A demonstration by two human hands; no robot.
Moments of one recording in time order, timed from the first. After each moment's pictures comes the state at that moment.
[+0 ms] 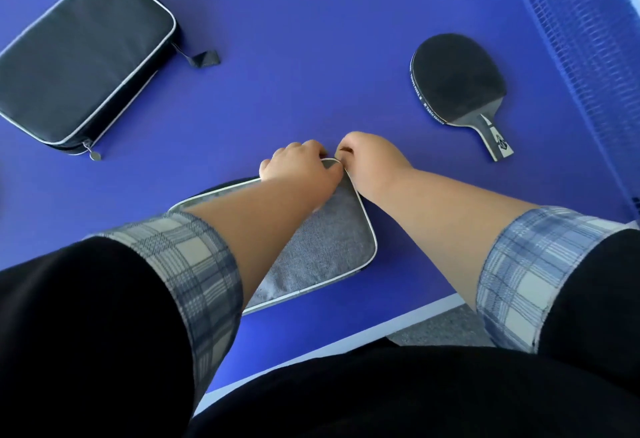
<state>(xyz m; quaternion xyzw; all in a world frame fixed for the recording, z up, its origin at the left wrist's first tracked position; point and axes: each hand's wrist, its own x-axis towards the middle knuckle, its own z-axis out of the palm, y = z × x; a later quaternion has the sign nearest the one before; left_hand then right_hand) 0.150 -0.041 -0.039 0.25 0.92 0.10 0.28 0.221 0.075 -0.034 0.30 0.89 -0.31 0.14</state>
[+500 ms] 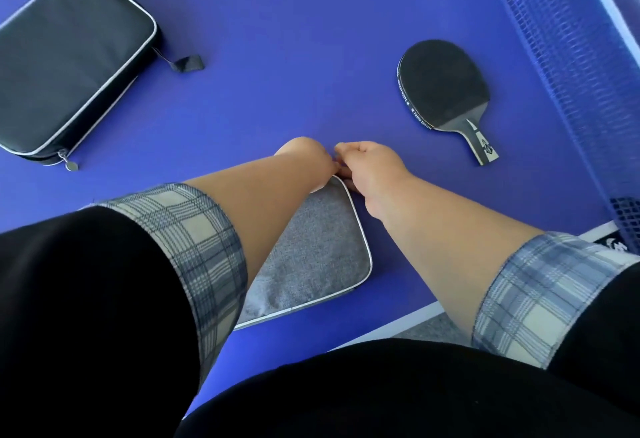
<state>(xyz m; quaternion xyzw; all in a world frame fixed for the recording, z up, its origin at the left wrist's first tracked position) 0.128 0.000 -0.025 0.50 0.78 -0.15 0.33 0.221 0.073 -0.043 0.53 0.61 -0.59 0.01</state>
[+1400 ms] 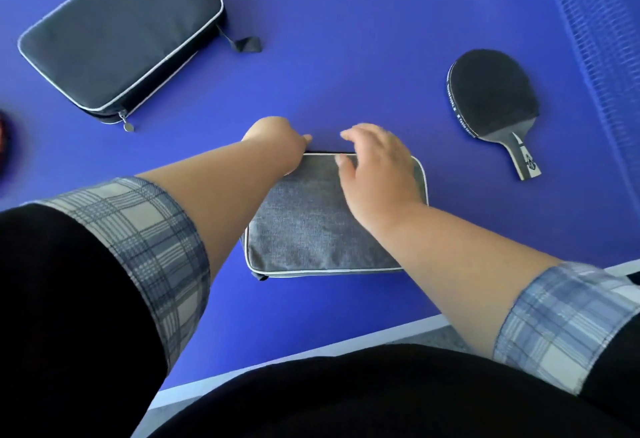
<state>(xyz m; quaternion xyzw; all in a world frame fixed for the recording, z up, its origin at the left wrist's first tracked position) 0.075 -0.080 -0.029 0.47 0.80 -0.28 0.23 0.223 0.014 -0.025 0.26 0.94 -0.22 -0.06</state>
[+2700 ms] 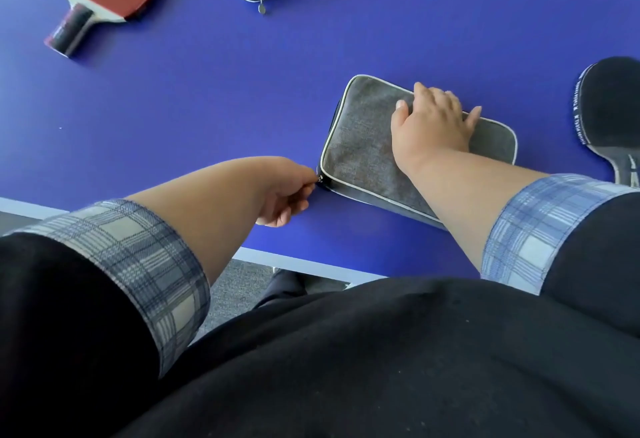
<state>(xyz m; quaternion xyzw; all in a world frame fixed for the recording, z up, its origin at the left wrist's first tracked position) 0.215 -0.248 -0.028 -0.30 0.67 0.37 0.57 0.205 -0.024 -0.058 0.21 0.97 -0.08 0.09</state>
